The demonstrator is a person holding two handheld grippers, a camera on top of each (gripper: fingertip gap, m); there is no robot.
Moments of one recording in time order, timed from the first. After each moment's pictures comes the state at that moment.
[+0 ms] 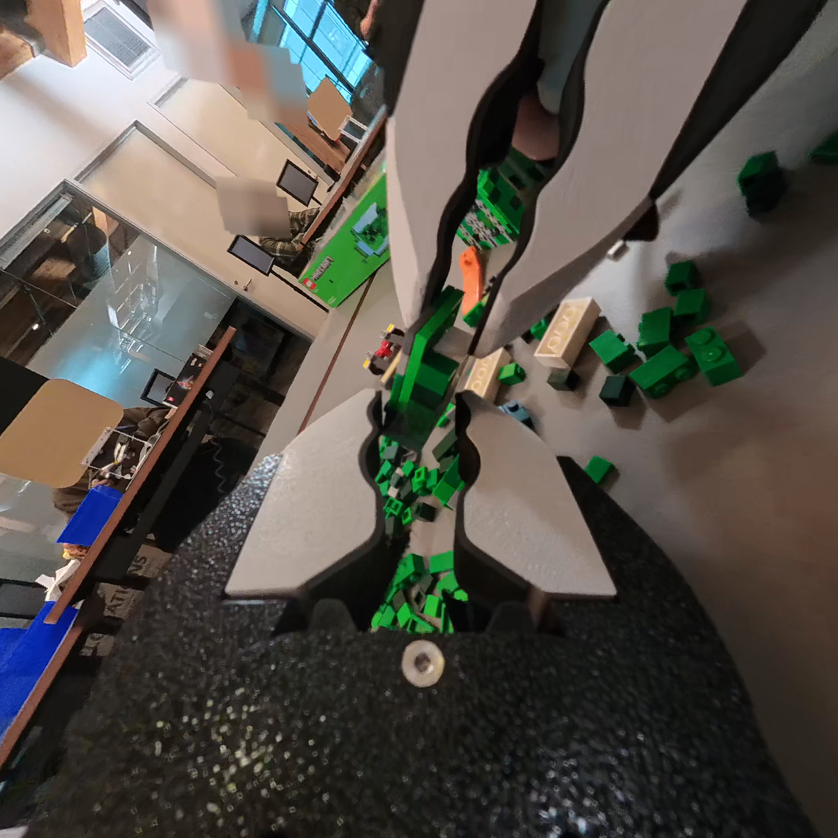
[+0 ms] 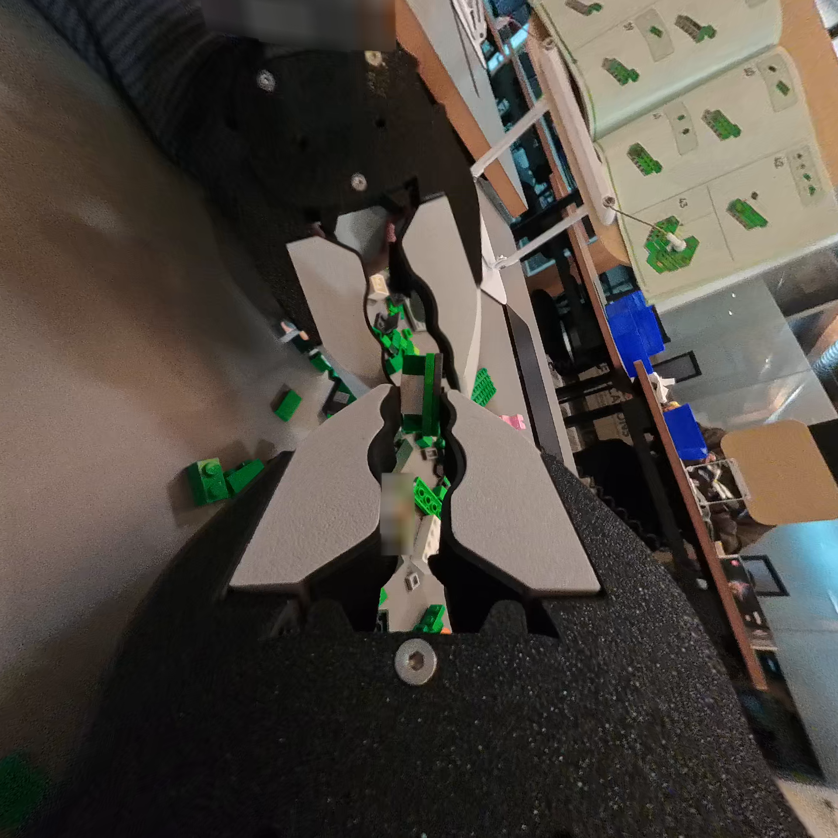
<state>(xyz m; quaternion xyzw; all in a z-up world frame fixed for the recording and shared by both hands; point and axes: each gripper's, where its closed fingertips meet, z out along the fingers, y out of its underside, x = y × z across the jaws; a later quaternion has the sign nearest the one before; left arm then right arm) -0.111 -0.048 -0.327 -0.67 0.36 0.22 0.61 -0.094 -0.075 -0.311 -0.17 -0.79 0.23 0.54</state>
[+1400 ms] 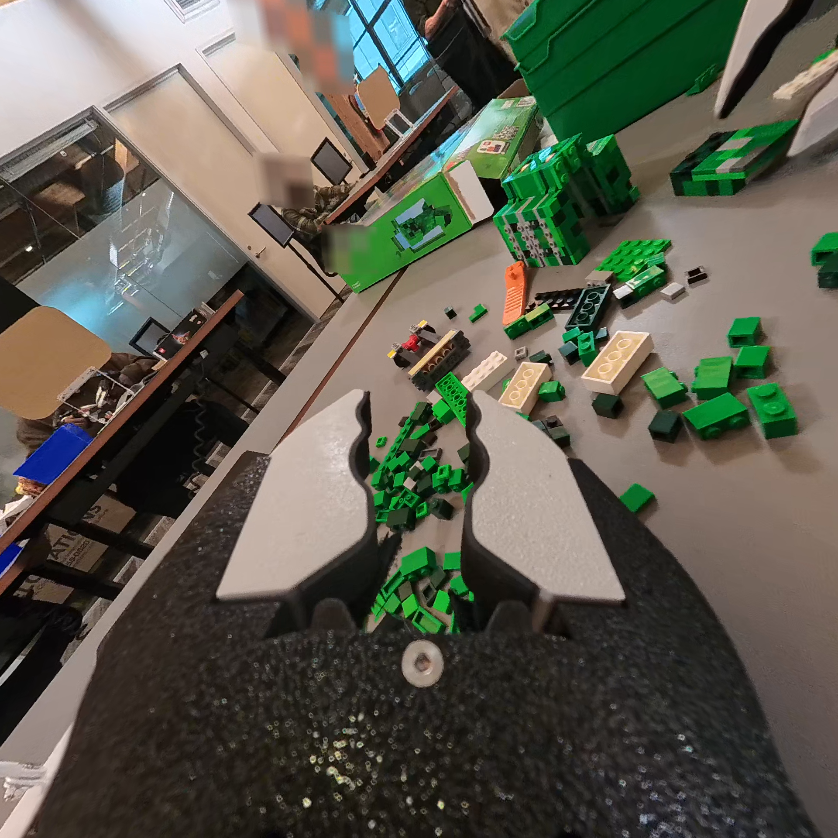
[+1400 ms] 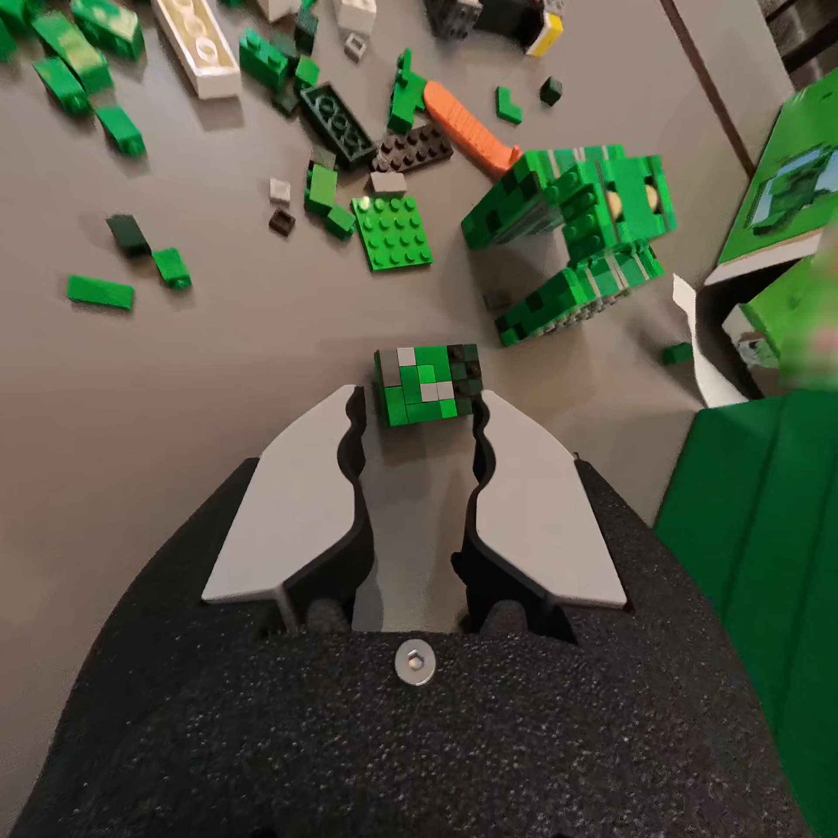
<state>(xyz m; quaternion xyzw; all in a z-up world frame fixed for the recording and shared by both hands) -0.130 -0.046 -0.313 -0.70 0.28 0.18 0.64 0.078 0.044 -0.367 -0.63 -0.68 0.06 0.37</state>
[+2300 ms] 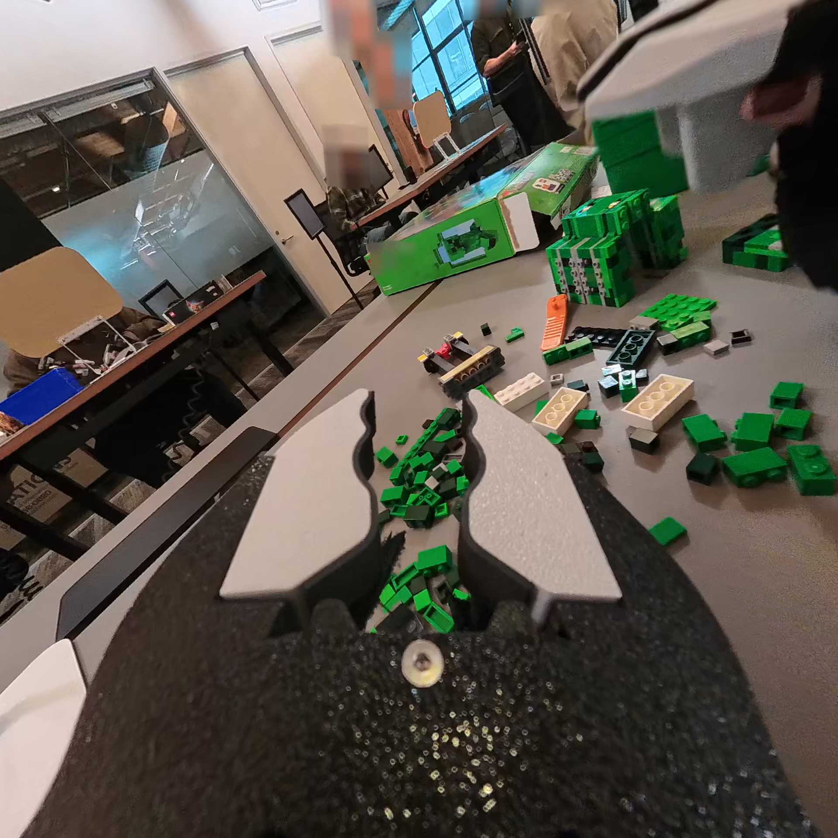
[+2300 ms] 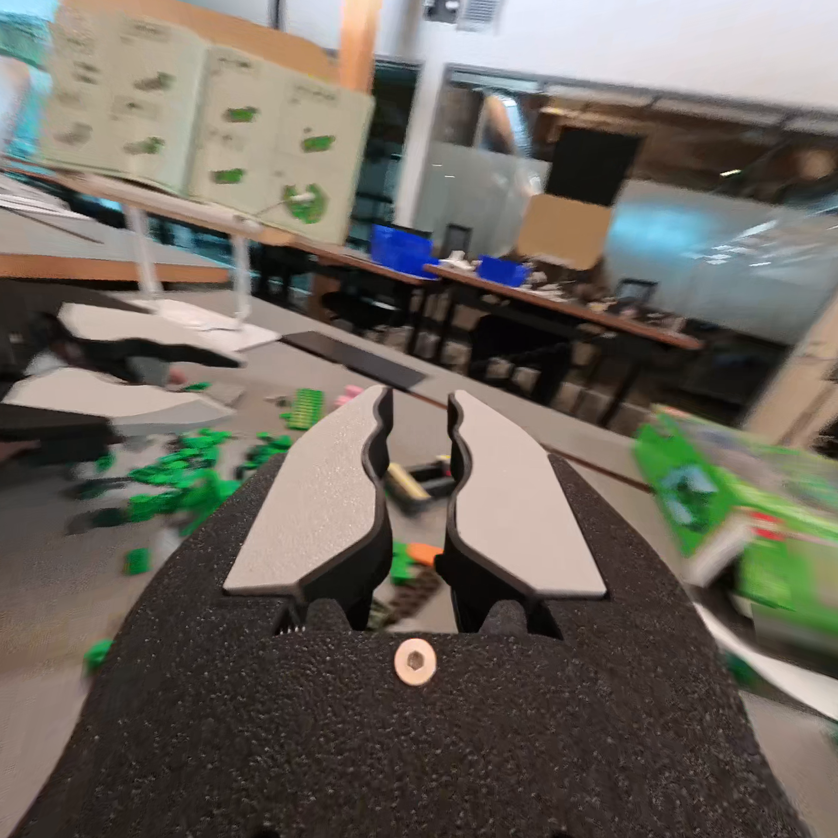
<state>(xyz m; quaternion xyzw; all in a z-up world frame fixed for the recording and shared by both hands) -0.150 -0.049 -0.298 -0.70 0.20 0.15 0.67 -0.045 0.016 -0.244 -0.49 -0.45 0.37 0.65</state>
